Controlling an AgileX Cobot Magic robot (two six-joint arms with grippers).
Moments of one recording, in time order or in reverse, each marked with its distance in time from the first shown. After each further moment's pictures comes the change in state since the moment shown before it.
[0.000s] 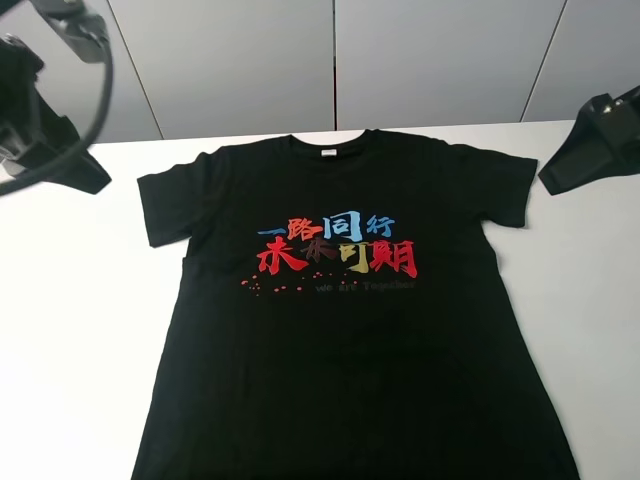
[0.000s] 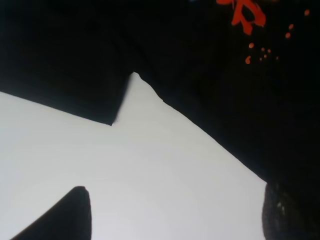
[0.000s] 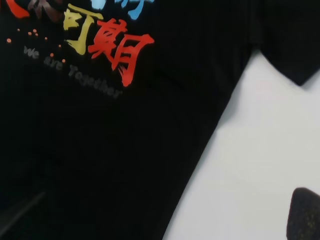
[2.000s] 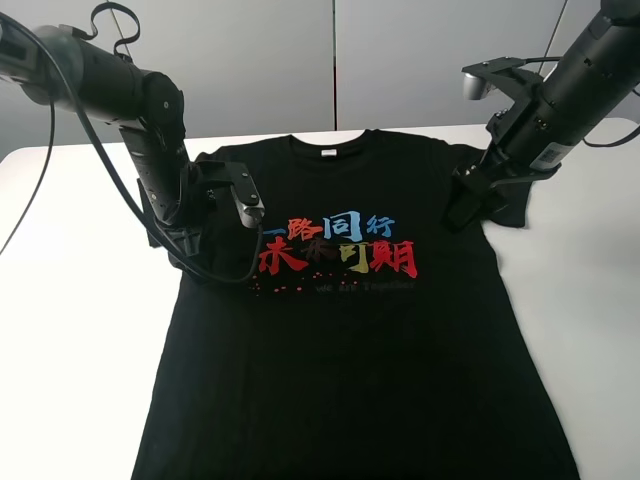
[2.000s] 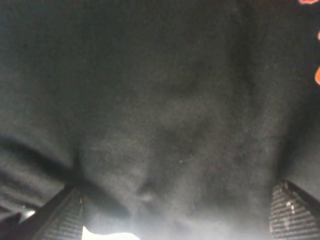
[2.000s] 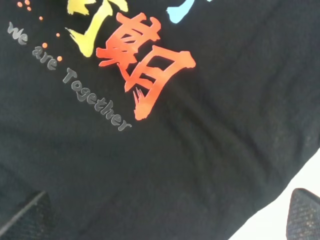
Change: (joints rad) left arm -0.106 0.722 -0.221 0.077 -0.117 0.183; right arm 0.116 0.472 -0.111 0.071 -0.150 -0.227
